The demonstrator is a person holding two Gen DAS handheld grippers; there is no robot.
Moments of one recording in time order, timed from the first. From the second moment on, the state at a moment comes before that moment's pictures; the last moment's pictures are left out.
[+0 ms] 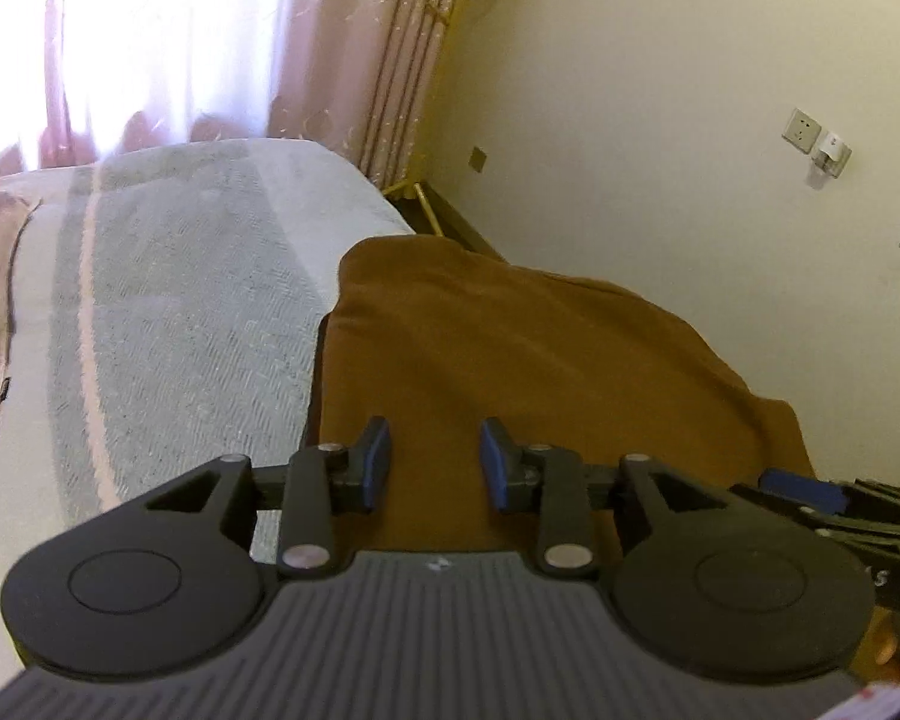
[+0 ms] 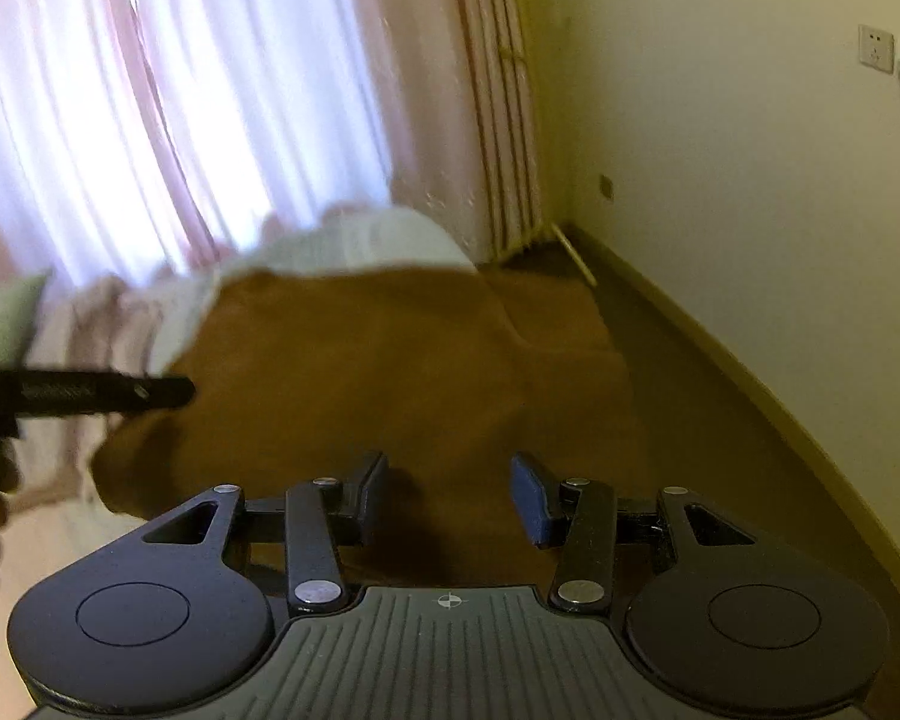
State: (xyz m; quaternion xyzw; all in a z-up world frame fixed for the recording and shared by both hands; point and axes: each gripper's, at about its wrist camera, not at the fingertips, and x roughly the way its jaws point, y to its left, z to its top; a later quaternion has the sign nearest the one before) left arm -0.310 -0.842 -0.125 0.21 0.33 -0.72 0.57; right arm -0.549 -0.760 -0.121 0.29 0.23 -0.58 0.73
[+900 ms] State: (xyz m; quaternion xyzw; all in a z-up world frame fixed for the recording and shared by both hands) left arm -0.273 -0.519 -0.011 0.27 0.26 -0.69 0.62; right arm -0.497 -0.498 -0.041 0.33 0.23 -0.59 0.70
